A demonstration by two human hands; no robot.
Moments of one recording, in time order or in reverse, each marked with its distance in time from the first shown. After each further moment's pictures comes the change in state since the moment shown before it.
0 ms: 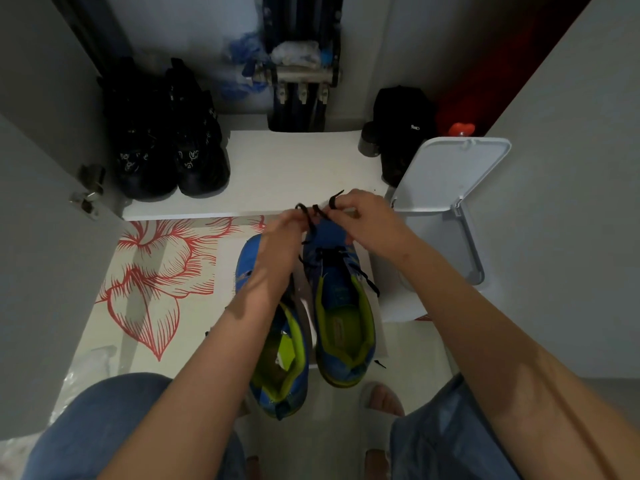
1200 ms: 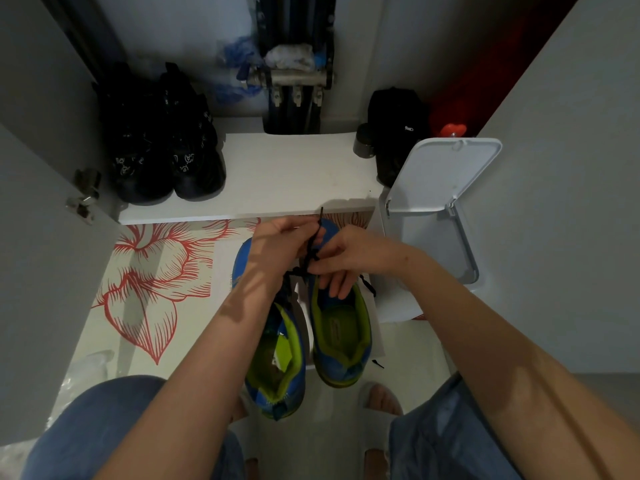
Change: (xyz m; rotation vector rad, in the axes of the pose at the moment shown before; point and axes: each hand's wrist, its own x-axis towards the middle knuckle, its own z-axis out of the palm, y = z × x) left_hand -0.007 -0.001 -0.002 -0.203 -0.074 -0.039; right_hand -0.021 -0.002 0.002 0.267 -0.590 0.281
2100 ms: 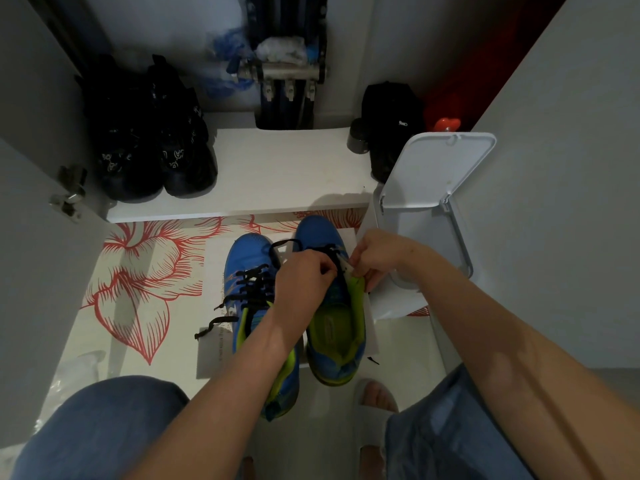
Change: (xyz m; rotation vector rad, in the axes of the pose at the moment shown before) left_hand 0.004 -0.062 0.025 1.052 -0.067 0.321; right_hand 0.005 0.036 -0.025 -0.075 0.200 0.347
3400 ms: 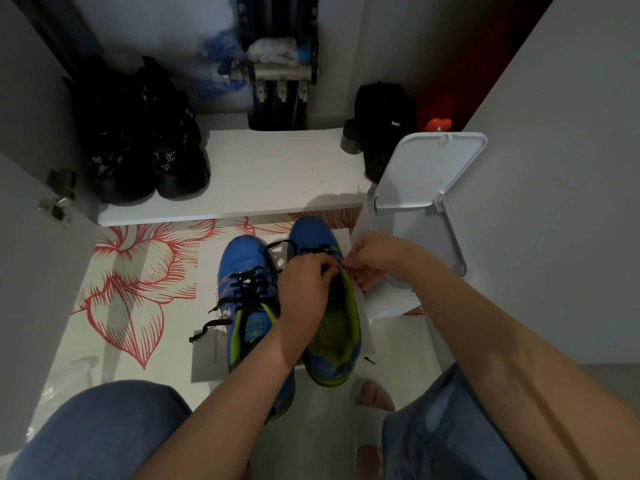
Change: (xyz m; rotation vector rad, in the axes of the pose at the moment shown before) left_hand -0.004 0.007 0.018 -0.057 0.133 0.005; right_hand 0.004 0.006 0.001 0.139 0.009 0.042
